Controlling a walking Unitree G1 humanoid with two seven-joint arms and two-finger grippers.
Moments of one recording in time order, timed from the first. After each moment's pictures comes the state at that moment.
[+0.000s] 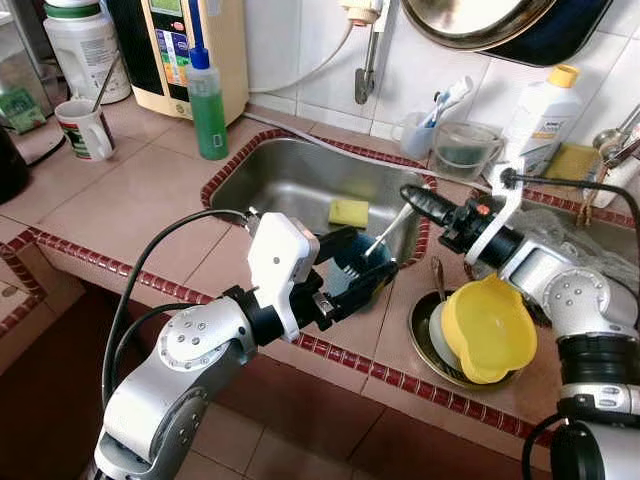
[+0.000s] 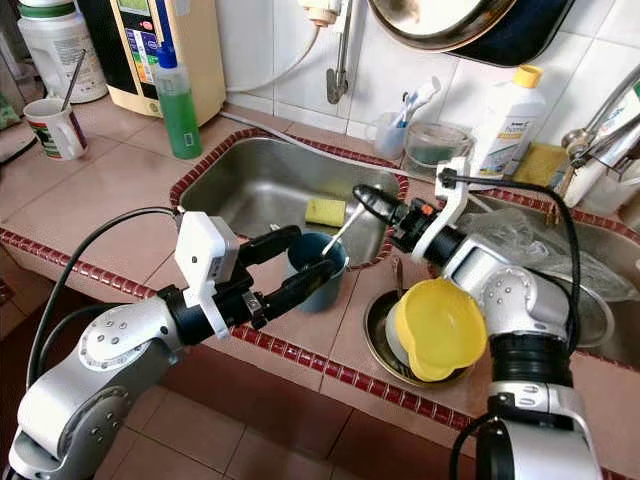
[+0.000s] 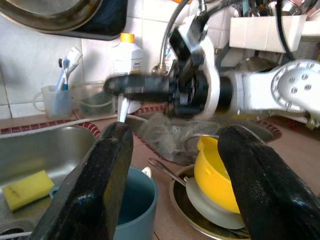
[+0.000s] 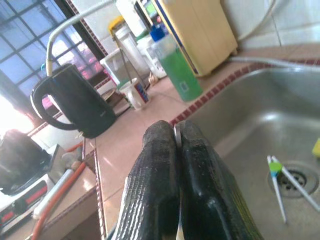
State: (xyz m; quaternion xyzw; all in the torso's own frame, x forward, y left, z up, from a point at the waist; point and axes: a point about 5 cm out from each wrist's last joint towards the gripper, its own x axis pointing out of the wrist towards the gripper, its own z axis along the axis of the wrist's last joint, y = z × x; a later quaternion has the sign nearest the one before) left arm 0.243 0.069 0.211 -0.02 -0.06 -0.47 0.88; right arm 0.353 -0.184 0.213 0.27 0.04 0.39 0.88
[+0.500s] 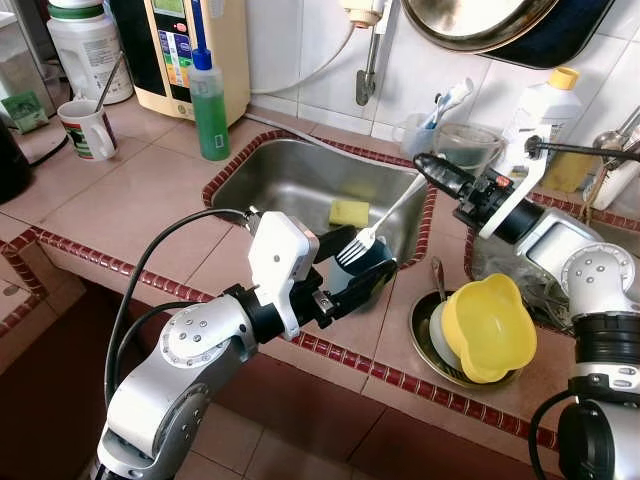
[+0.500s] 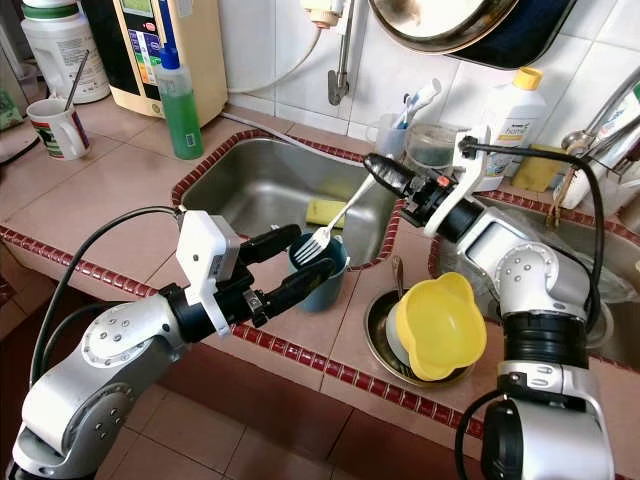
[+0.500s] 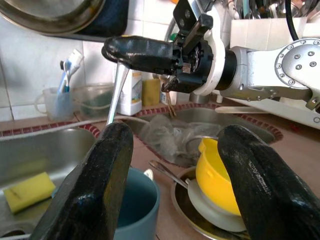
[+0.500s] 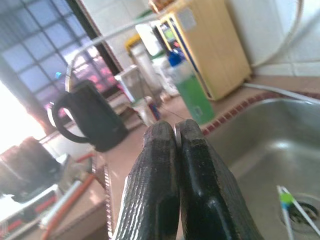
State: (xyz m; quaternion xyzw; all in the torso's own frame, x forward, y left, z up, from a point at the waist) left arm 0.247 0.068 0.212 -0.02 -0.07 -0.47 0.88; right arm 0.356 -0.186 0.242 0.28 0.00 0.42 0.87
